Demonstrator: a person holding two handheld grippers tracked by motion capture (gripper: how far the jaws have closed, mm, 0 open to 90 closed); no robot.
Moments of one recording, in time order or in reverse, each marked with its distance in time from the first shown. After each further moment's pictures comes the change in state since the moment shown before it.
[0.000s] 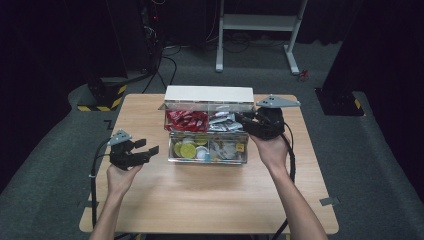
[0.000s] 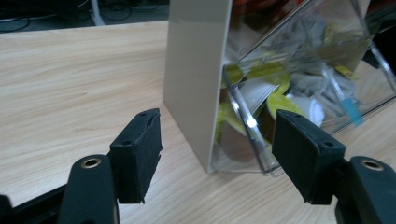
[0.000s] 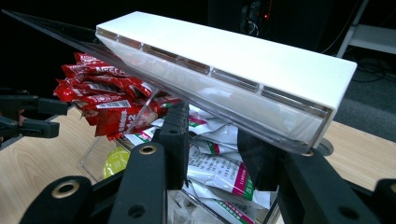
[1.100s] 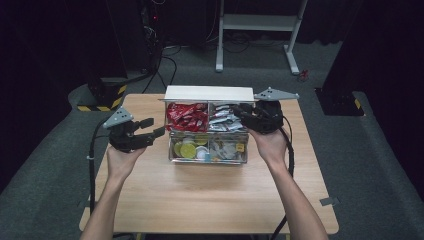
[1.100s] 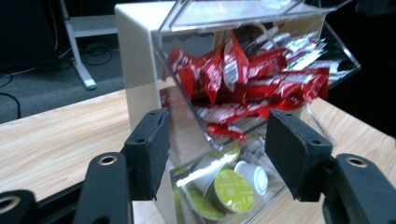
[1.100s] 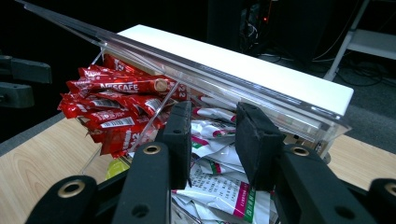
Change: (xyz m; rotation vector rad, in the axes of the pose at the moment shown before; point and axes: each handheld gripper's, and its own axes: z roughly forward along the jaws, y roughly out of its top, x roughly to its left) left arm -0.034 0.077 -0.021 -0.104 -0.078 0.096; right arm 0.003 0.018 0.000 -0.003 -0.003 -0.011
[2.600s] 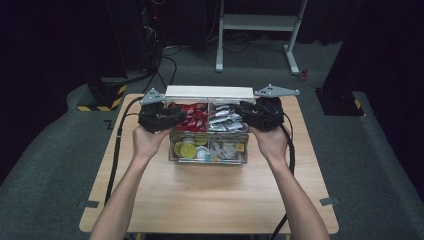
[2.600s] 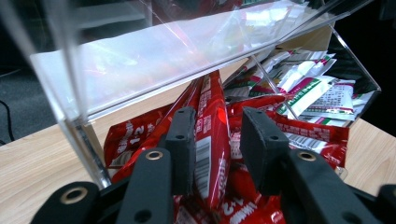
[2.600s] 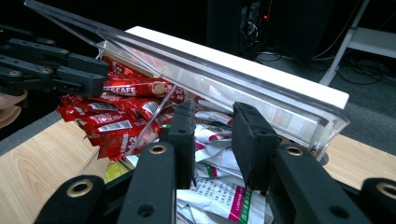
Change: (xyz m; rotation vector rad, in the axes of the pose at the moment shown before) left arm -0.020 0.044 0.069 0.084 -0.004 0.059; right arm -0.003 0.006 0.000 0.012 0.000 -0.002
